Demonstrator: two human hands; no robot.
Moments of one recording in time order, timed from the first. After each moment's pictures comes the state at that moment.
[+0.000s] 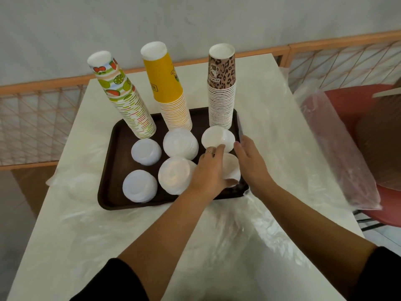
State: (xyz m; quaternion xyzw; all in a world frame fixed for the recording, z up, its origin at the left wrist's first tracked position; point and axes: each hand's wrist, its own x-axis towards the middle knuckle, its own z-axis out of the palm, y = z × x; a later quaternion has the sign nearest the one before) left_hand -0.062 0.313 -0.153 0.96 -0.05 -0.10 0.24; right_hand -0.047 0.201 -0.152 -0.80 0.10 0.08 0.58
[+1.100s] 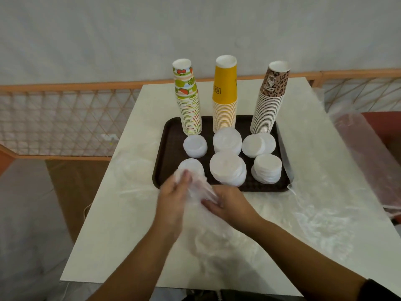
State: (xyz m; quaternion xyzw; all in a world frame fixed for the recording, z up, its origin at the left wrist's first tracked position) left_hand -0.206 0.453 -0.097 0.64 0.25 0.08 0.72; right_hand -0.169 0.326 -0.131 -0.85 -0.27 0.13 0.44
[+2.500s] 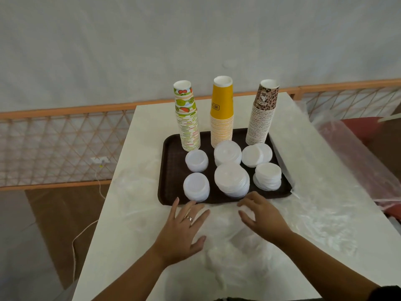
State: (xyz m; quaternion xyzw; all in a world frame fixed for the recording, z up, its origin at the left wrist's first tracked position) left_hand -0.212 0.539 -0.203 0.96 -0.28 0.03 0.02; right_hand -0.168 0.280 -0.195 -0.95 -0.18 0.02 0.26
